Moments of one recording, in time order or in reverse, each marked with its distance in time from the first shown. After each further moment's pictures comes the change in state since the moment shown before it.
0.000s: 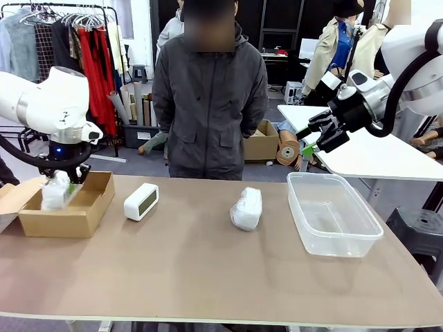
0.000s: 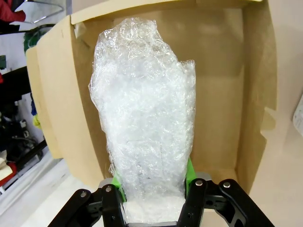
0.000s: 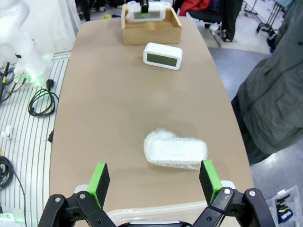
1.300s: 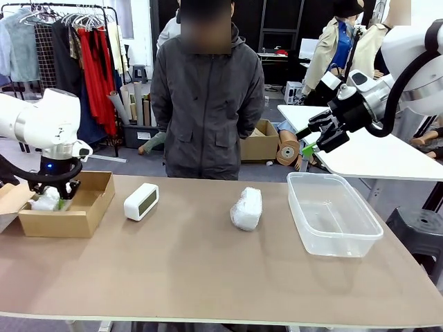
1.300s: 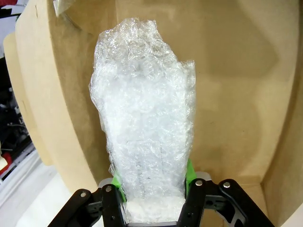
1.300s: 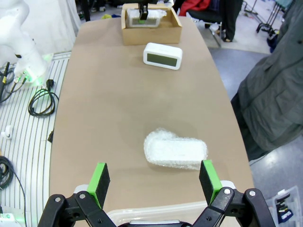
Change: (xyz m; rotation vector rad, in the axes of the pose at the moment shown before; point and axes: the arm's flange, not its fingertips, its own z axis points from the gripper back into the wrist) left arm 0.009 0.024 -0.061 -0.006 0.116 0.015; right arm 0.000 0.000 0.000 0.000 0.000 0.000
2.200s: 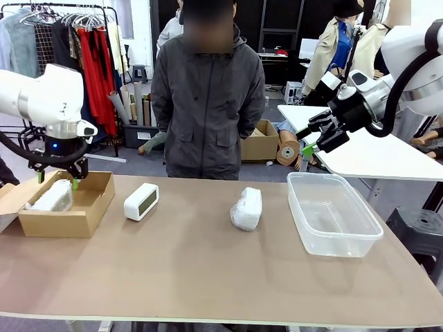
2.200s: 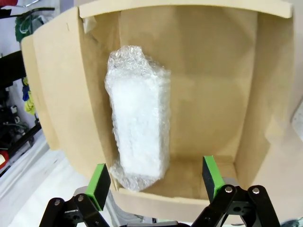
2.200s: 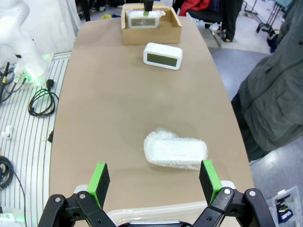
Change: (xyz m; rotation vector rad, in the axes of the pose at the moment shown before) left arm 0.004 -0.005 0.067 -0.041 -0.018 0.026; right arm 0.000 0.000 0.000 0.000 0.000 0.000
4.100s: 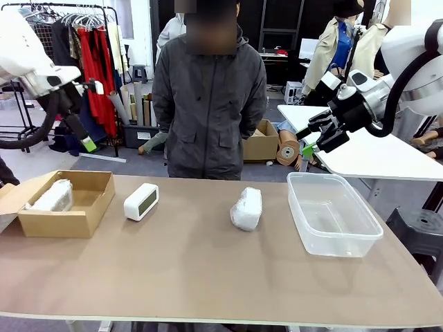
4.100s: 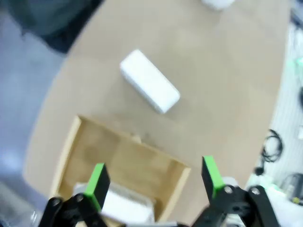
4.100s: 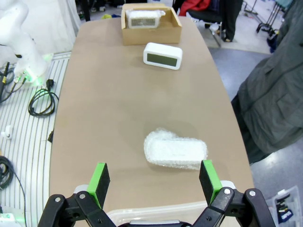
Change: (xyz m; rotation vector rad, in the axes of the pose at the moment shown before) left arm -0.029 0.021 0.120 -0.524 -0.523 -1.059; right arm 0.000 0.000 0.000 0.000 0.000 0.000
